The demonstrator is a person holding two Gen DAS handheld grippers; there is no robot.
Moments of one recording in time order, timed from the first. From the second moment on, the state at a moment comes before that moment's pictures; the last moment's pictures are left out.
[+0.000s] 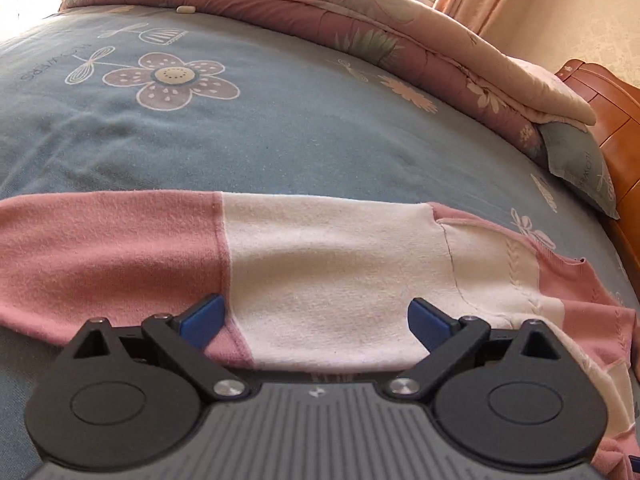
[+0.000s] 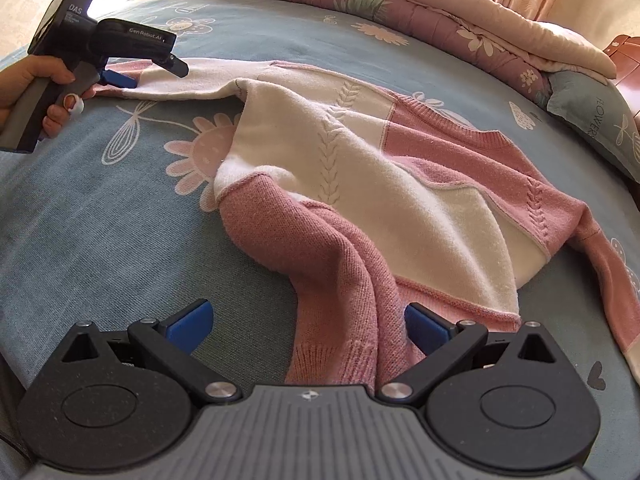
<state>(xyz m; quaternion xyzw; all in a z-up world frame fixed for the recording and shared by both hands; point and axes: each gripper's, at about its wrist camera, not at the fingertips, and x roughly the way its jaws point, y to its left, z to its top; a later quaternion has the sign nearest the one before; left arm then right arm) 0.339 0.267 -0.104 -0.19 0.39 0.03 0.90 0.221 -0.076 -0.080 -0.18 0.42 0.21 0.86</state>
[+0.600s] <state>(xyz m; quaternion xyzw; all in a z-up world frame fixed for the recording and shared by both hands) 0.360 0.333 -0.102 -0.31 0.39 0.05 0.87 0.219 -0.091 -0.067 -0.16 0.41 0.21 0.88</state>
